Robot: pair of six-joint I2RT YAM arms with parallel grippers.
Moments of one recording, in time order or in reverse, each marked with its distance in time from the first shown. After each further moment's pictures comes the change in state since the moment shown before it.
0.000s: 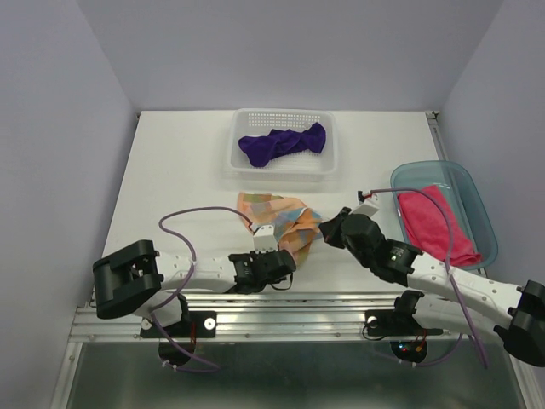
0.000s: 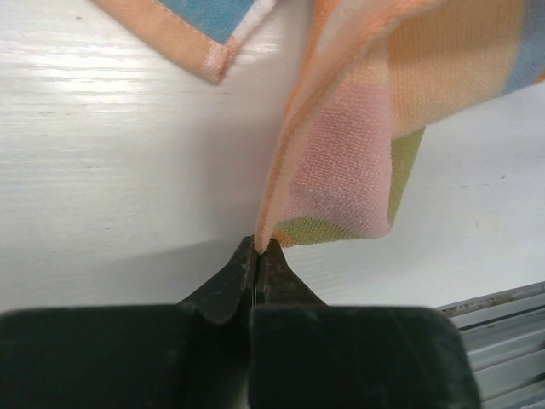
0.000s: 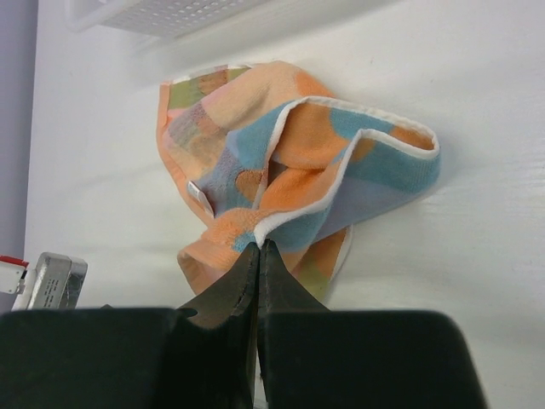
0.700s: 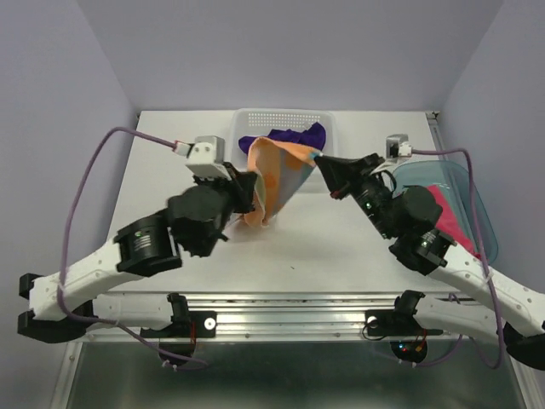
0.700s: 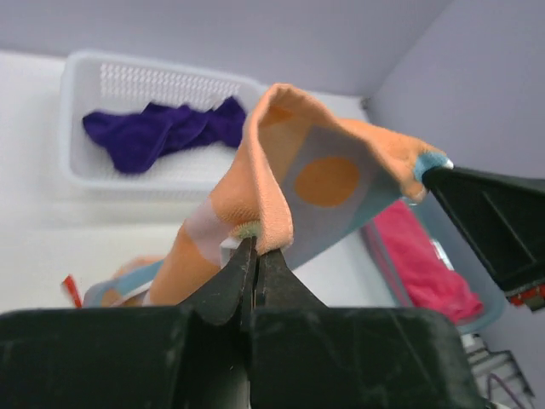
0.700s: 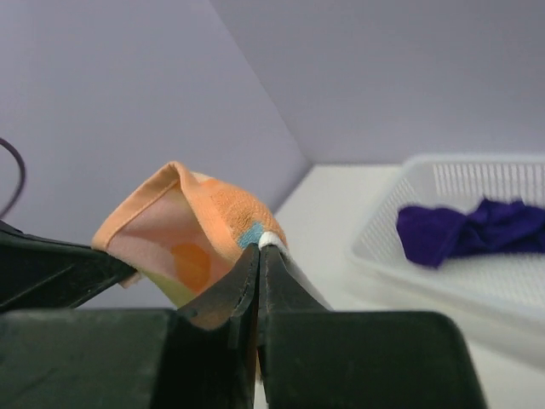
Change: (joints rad) left arm -0.004 -0.359 0.730 -0.441 -0.429 0.508; right arm 0.000 -0.061 0.277 0.383 -0.148 -0.484
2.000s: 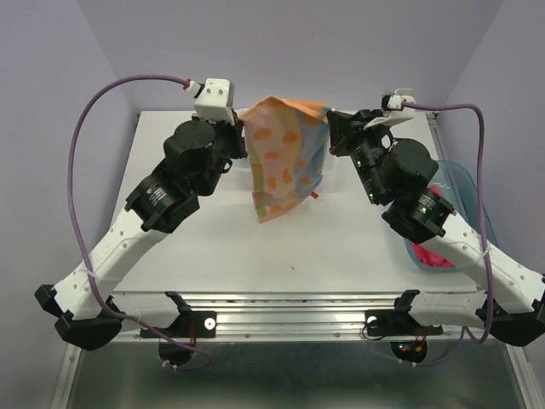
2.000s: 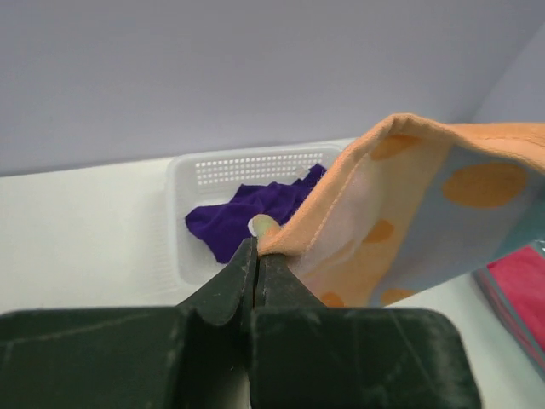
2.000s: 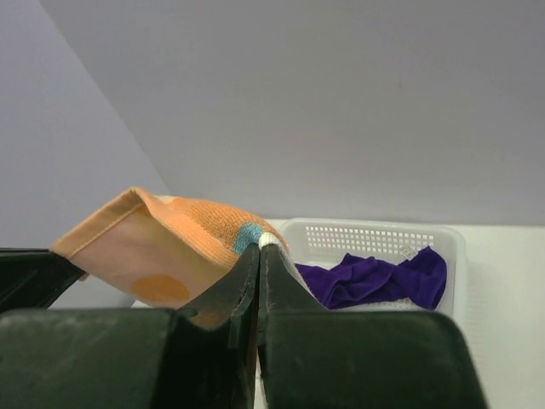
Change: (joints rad) left arm 0.457 0.140 0.230 0.172 0.346 0.520; right arm -0.021 0.281 0.563 -0.211 0.249 -0.306
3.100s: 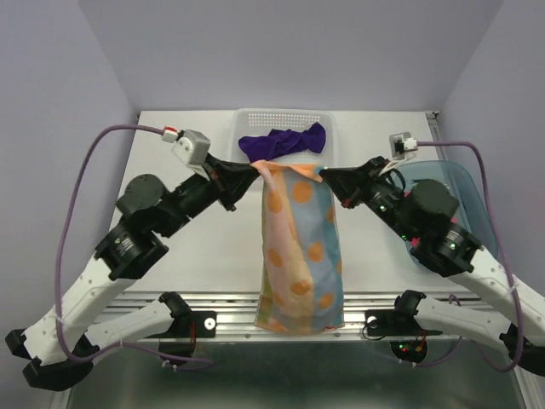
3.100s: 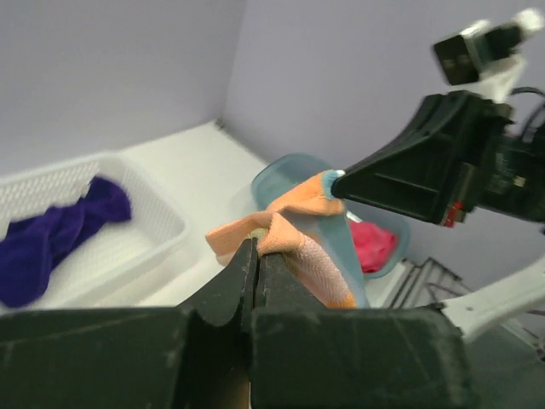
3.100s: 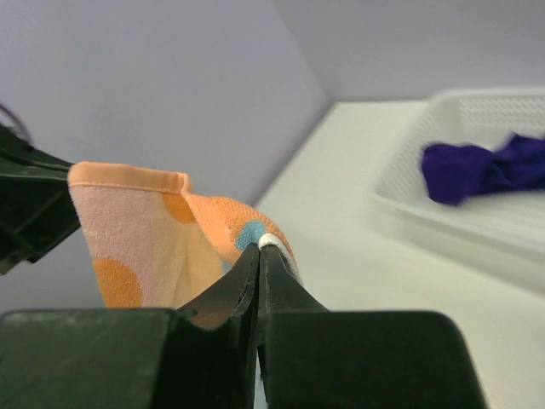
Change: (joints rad) left arm -0.001 -0.372 -0.299 0.216 0.723 -0.144; right arm -0.001 -0.313 -0.216 -0.169 -0.462 0.373
